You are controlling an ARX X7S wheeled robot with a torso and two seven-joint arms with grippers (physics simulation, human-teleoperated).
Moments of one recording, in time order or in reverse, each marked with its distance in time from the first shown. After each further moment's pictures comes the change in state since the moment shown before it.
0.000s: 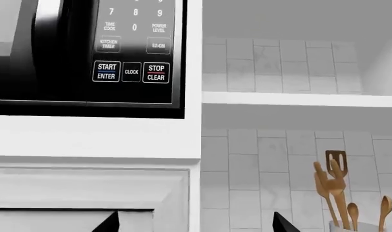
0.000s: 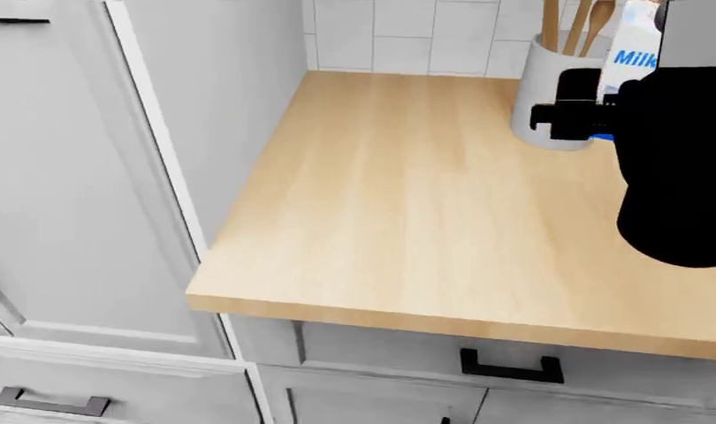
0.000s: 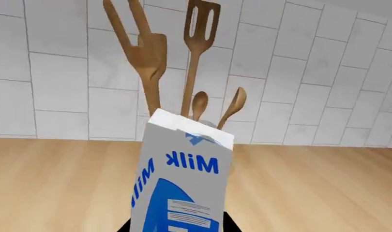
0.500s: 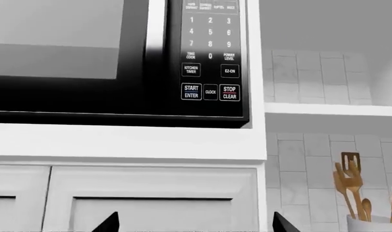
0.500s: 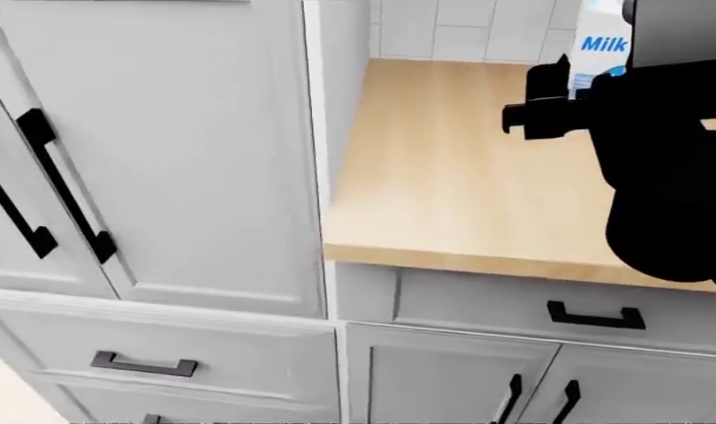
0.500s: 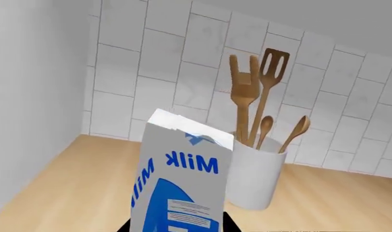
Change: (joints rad) left arm -0.007 0.019 -0.004 0.002 -0.008 -0.015 0.001; right arm 0.038 -0.017 -0.006 -0.097 -0.034 0.039 -0.026
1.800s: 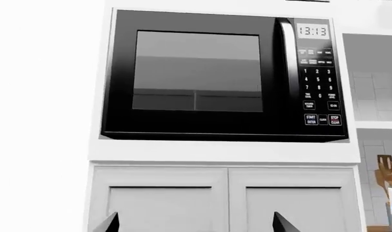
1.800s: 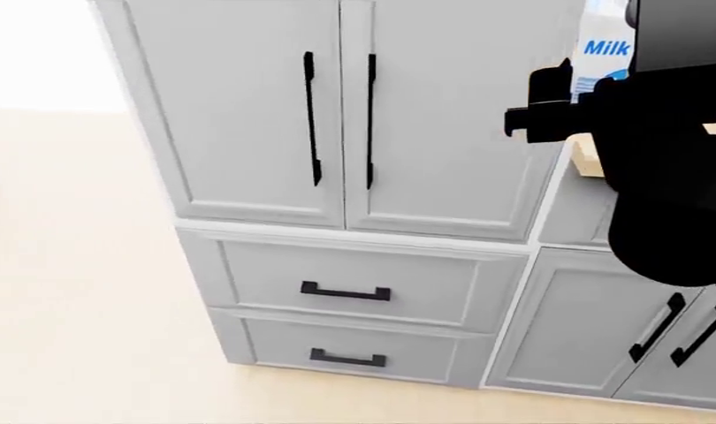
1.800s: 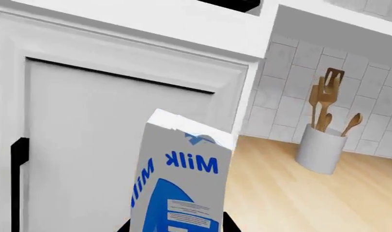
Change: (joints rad) left arm -0.039 -0.004 0.046 -0.002 -0.009 -0.001 -0.026; right arm -0.014 0.009 0.014 -0.010 0.002 0.006 0.005
